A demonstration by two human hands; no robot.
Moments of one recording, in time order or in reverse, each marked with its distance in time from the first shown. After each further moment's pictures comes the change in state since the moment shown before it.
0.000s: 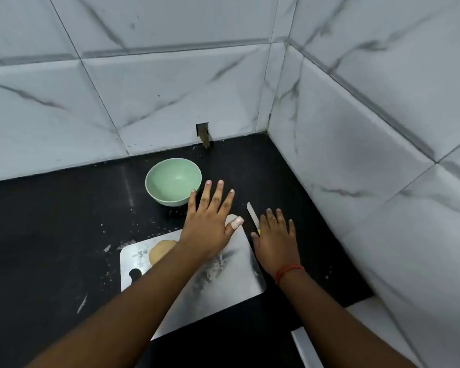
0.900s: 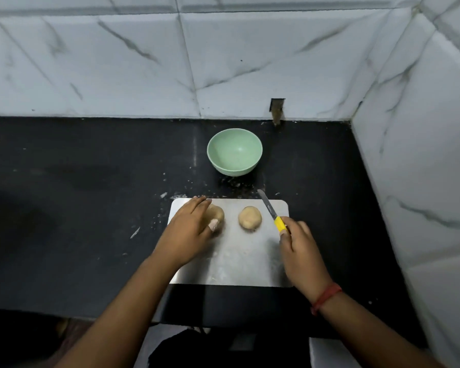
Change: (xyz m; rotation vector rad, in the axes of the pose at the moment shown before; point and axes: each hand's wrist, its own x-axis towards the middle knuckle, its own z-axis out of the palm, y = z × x) left_hand -0.129 -0.050 -0.008 -0.438 -0.001 -0.495; right_hand -0.037 -0.021 -0.026 0.863 -0.052 -0.276
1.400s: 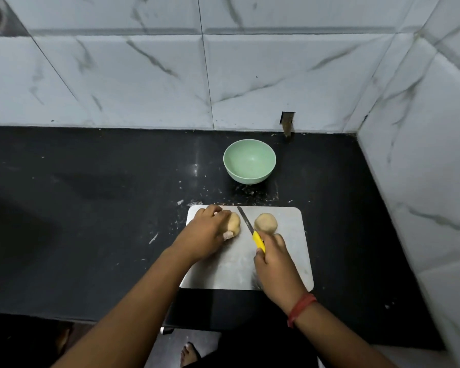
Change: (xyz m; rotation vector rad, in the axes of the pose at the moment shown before) left_hand 0.017 -0.026 0.001 0.110 -0.137 0.073; right_hand -0.027 -0.059 0.055 -0.031 -0.193 0.057
